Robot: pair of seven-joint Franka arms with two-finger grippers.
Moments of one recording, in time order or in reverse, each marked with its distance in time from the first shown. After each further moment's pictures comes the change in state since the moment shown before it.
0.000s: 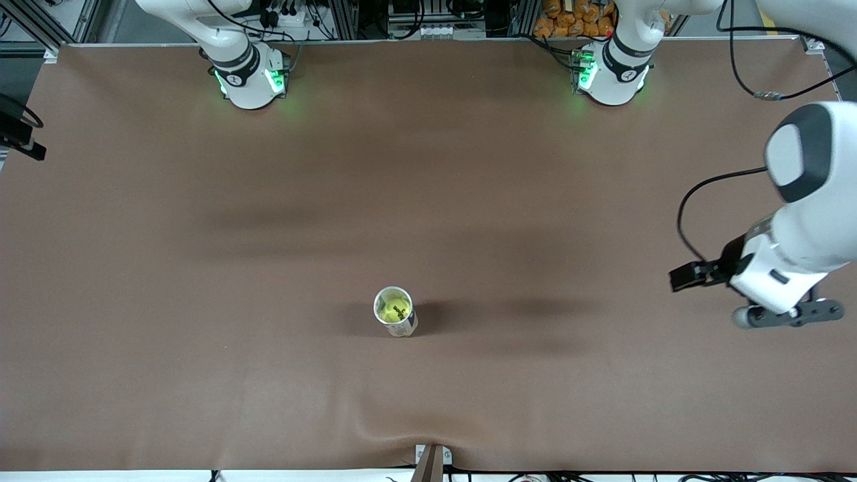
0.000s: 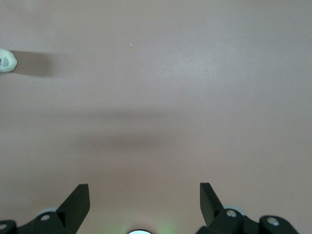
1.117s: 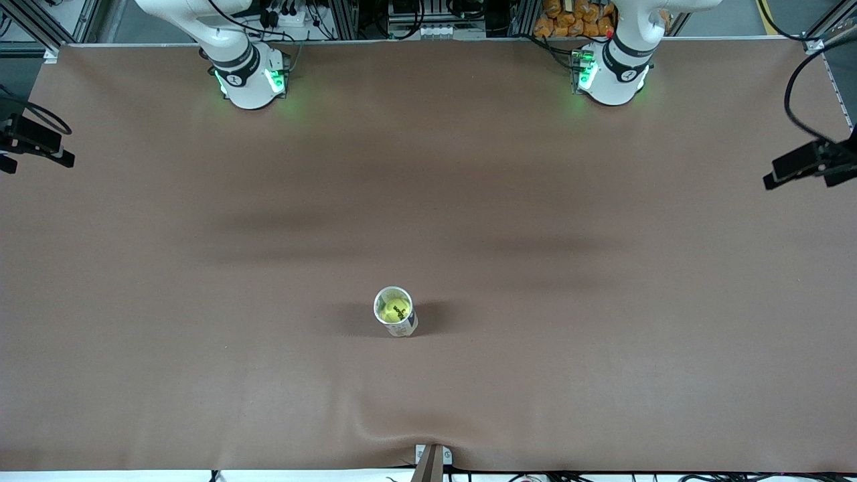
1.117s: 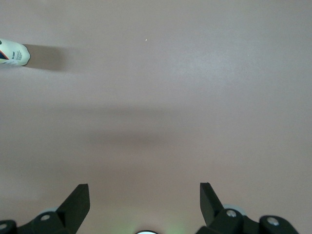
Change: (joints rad) left arm 0.094 -0.283 0.002 -0.016 0.001 -0.308 0.093; right arm 0.012 -0.048 0.015 -0.112 0.026 0.054 0.000
